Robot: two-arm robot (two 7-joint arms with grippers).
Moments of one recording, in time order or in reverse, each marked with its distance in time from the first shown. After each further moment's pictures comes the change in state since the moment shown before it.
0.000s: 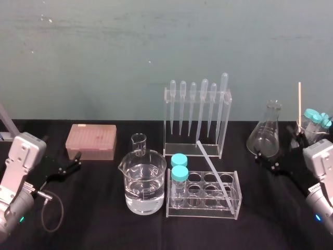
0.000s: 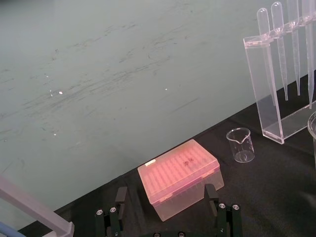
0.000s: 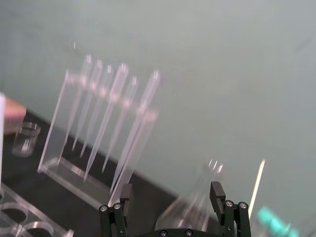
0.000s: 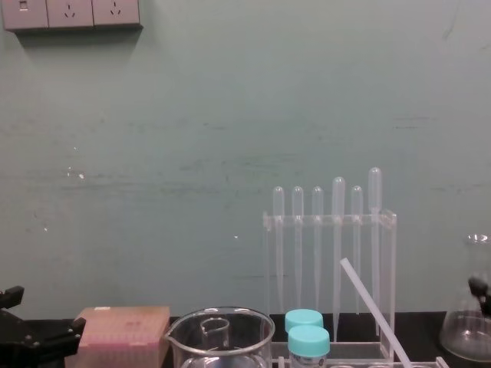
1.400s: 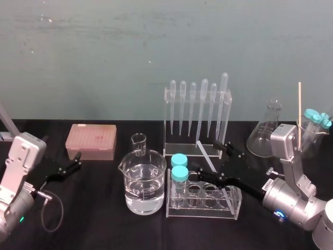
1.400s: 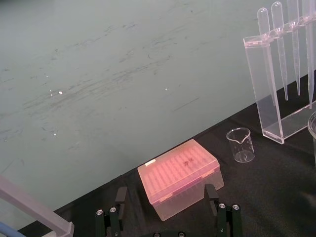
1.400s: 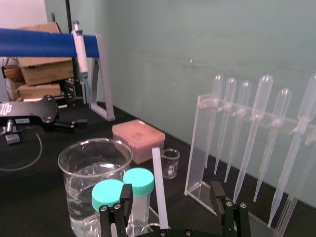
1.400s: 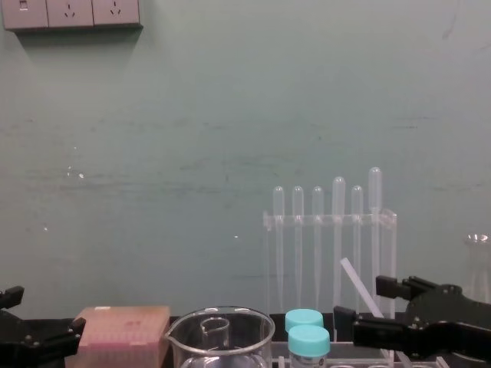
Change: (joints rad) left arm 0.000 0.000 0.000 0.000 0.000 0.000 0.000; right arm 0.155 -0.087 -0.100 0.090 0.340 0.107 0.547
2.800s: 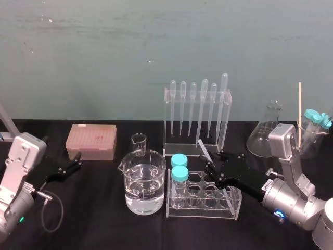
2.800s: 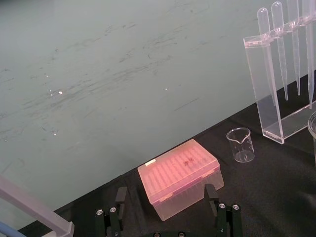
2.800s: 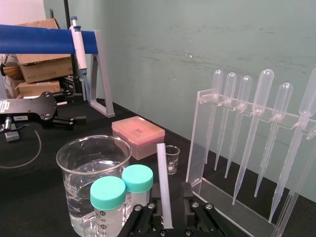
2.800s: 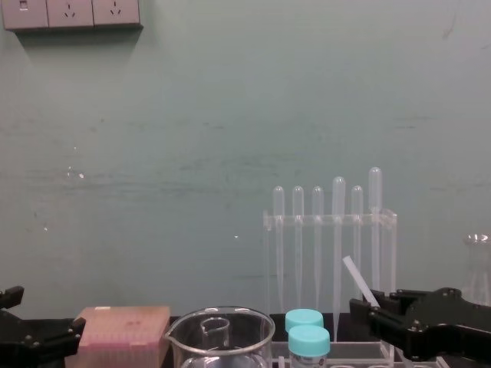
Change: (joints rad) left arm 0.000 0.000 0.000 0.000 0.000 0.000 0.000; right arm 0.003 -0.003 0.002 0.004 -0.002 0.024 0.003
